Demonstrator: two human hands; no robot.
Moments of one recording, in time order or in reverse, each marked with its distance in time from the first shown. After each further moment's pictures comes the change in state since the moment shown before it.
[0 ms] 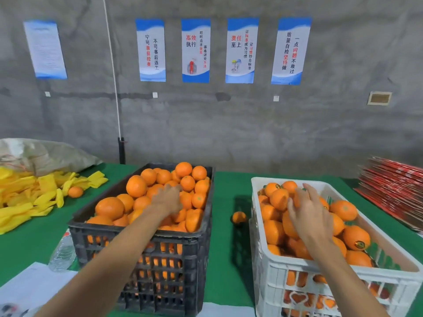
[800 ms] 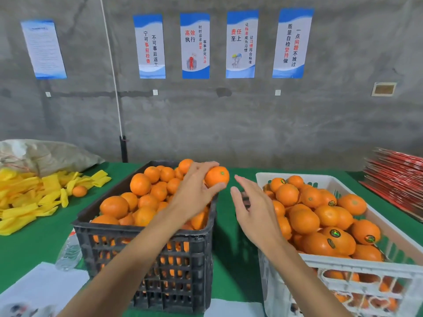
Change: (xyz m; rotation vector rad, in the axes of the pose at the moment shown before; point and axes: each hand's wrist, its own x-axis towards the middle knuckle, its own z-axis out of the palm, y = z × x) left_hand -0.075 0.065 -0.041 -0.619 0.404 0.453; right_hand -0.041 -0.128 -0.008 0.752 -0.127 -0.240
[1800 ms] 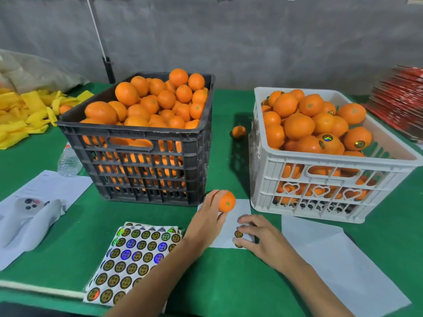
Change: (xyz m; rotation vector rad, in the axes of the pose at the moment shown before) left_hand -0.266 -0.043 0.164 0.069 -0.355 -0.258; right_hand -0.266 0.104 -0.016 -0.120 -0.698 0.168
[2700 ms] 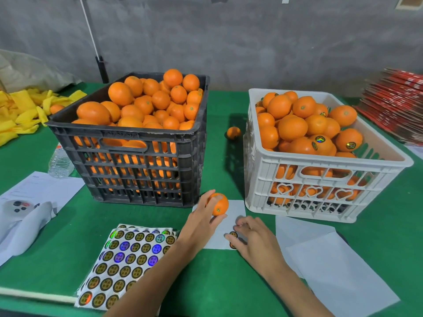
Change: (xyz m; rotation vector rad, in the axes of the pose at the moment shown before) left_hand 0.001 -0.015 0.009 -0.063 0.023 0.044; right_hand -0.005 -0.023 0.016 -0.281 0.286 0.047
